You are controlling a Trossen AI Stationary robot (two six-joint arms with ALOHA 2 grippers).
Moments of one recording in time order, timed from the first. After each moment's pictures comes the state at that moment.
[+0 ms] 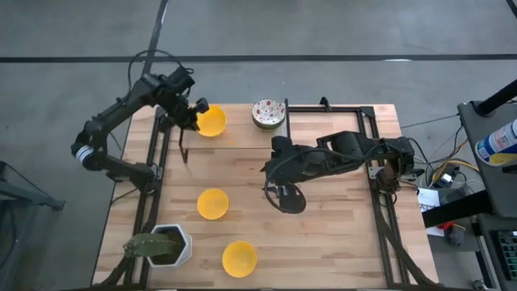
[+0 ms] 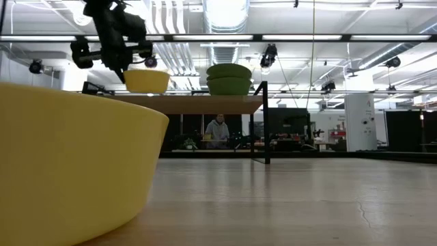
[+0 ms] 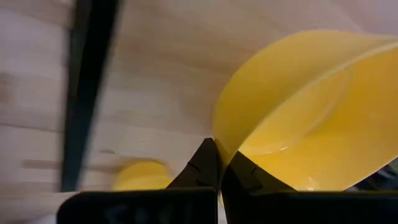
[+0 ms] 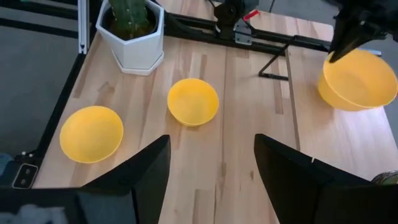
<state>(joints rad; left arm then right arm) 0.88 1.33 1.35 -1.31 0.34 -1.12 0.25 1.89 2.34 -1.22 0.18 0.03</state>
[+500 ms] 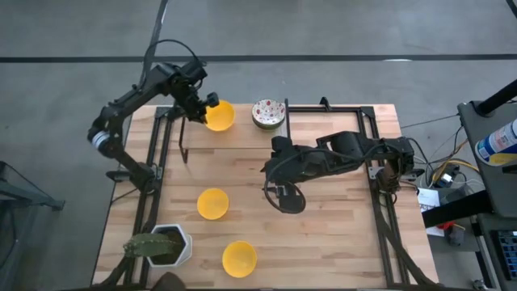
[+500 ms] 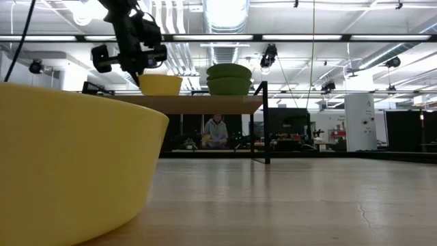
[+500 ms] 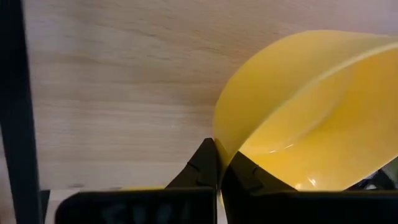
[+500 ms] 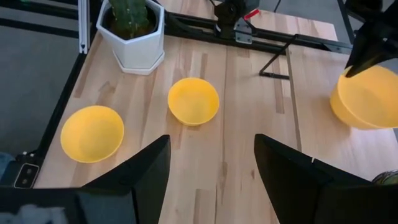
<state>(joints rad) 0.86 1.52 1.53 -1.35 0.32 -1.01 0.25 1.89 2.34 -1.23 0.18 0.04</state>
